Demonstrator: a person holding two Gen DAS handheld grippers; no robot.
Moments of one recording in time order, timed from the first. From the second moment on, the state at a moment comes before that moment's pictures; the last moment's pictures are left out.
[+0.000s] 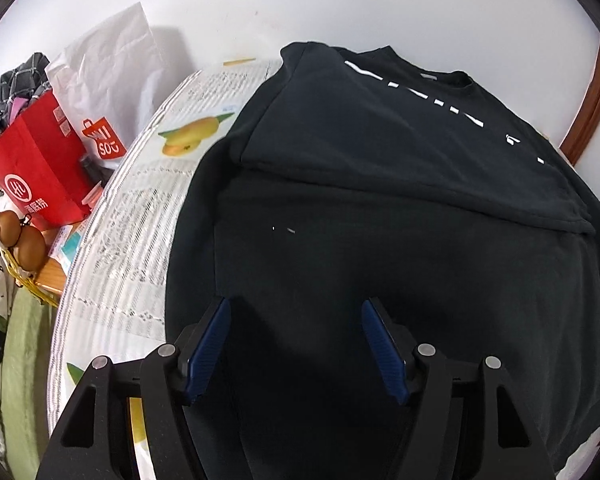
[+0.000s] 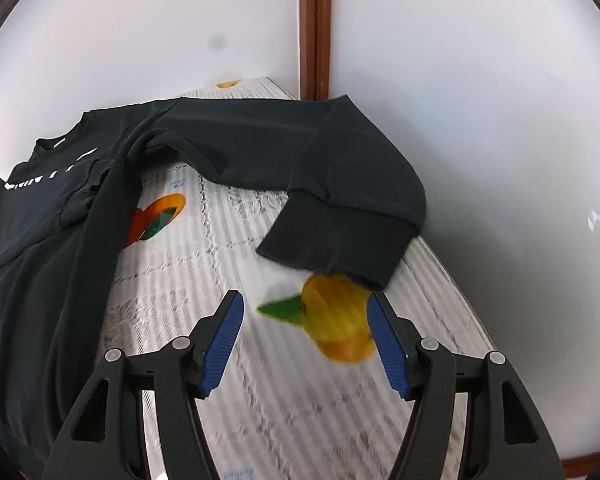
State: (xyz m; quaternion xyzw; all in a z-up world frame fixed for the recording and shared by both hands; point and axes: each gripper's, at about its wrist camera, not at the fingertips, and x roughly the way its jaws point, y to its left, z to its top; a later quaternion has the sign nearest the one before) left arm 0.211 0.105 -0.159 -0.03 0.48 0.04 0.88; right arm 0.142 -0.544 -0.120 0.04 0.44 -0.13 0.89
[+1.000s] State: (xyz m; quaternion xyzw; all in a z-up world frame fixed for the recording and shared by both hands) left arm 0.210 0.108 -0.160 -0.02 0.47 0.03 0.88; right arm 0.186 -0.532 -0.114 0.00 0.43 -0.15 0.89
